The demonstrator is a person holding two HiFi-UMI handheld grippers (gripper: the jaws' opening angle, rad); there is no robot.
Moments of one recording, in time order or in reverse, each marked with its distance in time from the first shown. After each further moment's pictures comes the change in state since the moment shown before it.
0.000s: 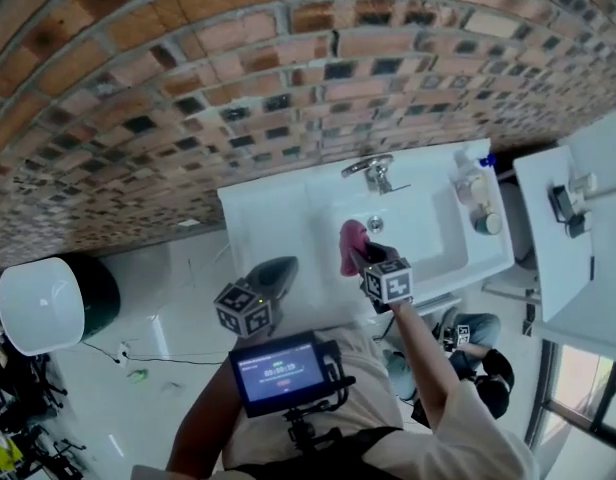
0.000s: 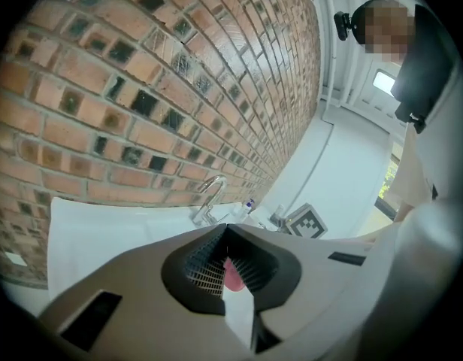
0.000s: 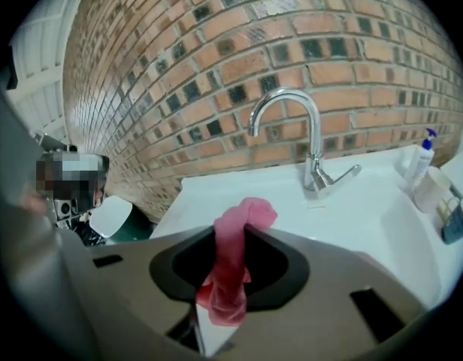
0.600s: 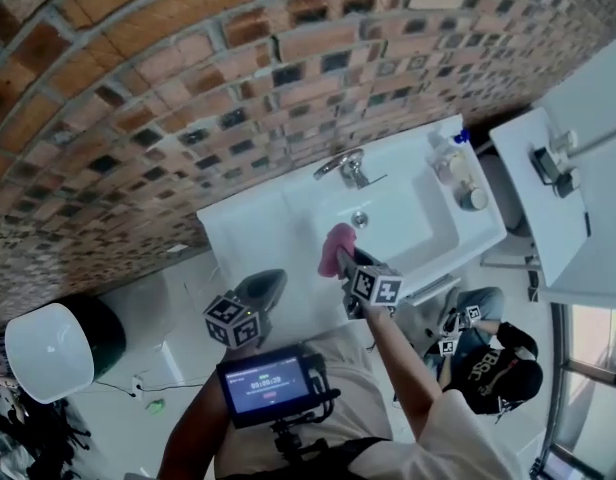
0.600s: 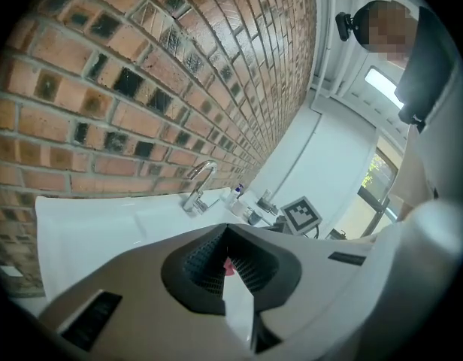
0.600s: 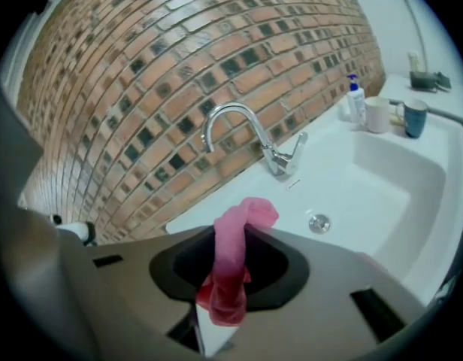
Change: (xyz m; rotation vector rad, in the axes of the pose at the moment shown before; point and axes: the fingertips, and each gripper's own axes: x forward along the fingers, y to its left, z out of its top) left arm 0.005 -0.001 -0.016 0.044 0.140 -0.110; right arm -0.004 -0.013 -0.013 0.514 -0.236 -0.093
